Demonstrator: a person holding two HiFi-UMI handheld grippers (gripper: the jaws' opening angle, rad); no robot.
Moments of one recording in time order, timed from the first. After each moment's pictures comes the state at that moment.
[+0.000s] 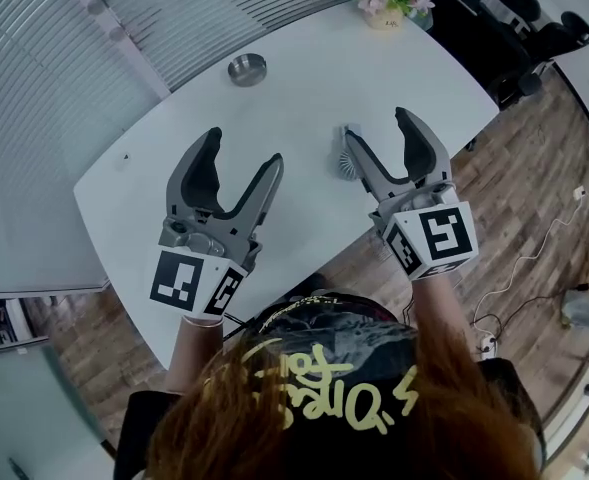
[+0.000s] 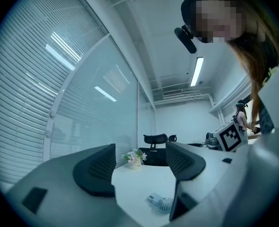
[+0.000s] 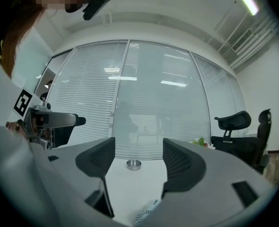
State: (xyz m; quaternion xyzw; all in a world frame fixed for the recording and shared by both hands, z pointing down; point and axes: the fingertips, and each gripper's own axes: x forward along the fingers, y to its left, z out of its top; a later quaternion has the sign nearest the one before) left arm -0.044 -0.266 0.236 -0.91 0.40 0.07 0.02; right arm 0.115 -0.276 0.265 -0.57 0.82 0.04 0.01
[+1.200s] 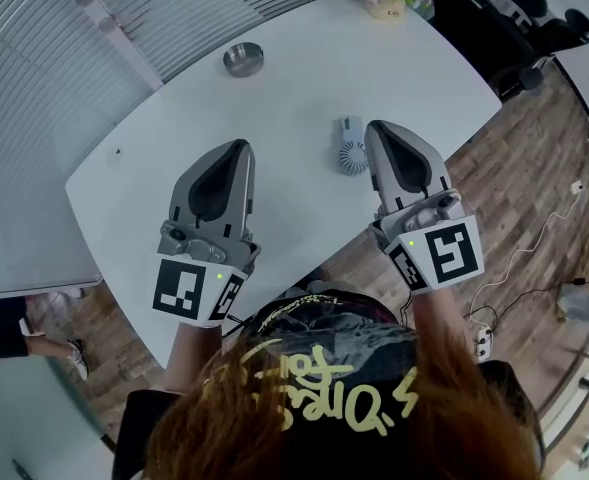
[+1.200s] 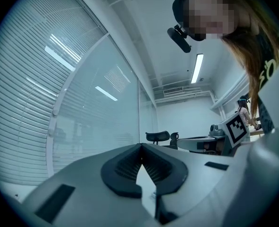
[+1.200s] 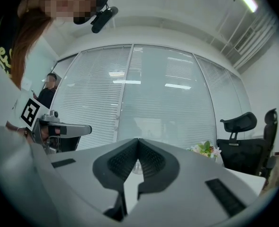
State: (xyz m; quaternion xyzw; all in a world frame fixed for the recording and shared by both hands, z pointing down) left arm -0.049 -0.274 0.253 -0.91 0.41 0.06 0.03; right arm 0.099 -0.269 0.261 -0.55 0.84 0.06 0.02
